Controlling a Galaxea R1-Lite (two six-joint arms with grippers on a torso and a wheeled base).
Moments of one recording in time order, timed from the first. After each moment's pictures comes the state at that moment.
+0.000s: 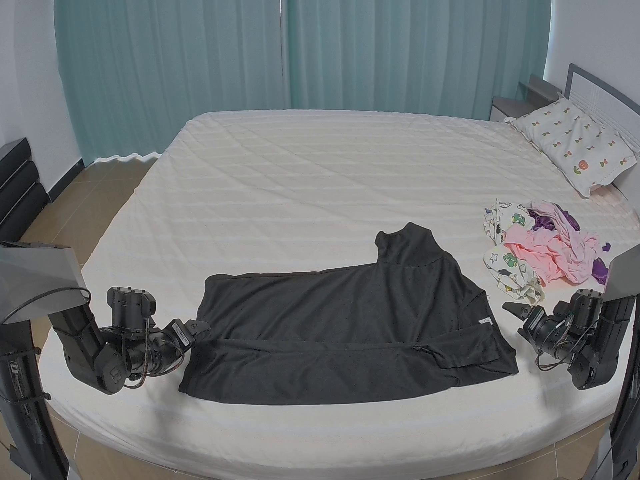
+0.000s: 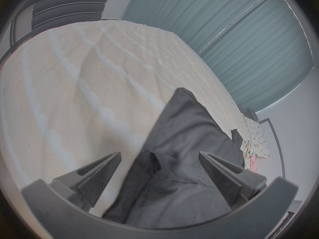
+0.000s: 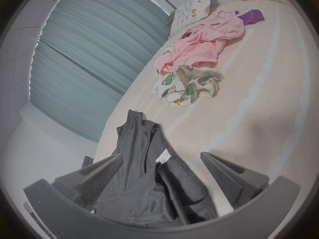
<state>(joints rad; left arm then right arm) -0.10 2.17 -0.50 -0.98 -0.10 -0.78 -0.18 2.33 -0.35 -1.55 0.38 0.74</state>
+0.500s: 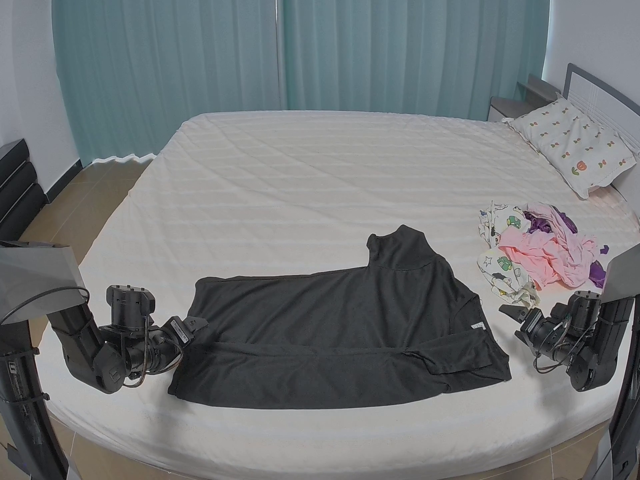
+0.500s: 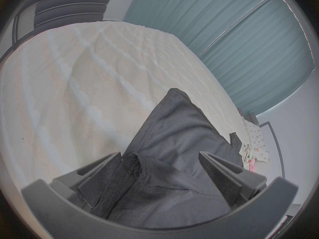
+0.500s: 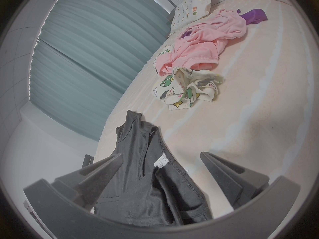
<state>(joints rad) -0.11 2.16 -0.50 -0.99 -0.08 -0.80 -0.16 2.33 -0.34 -1.55 0.38 0.74</state>
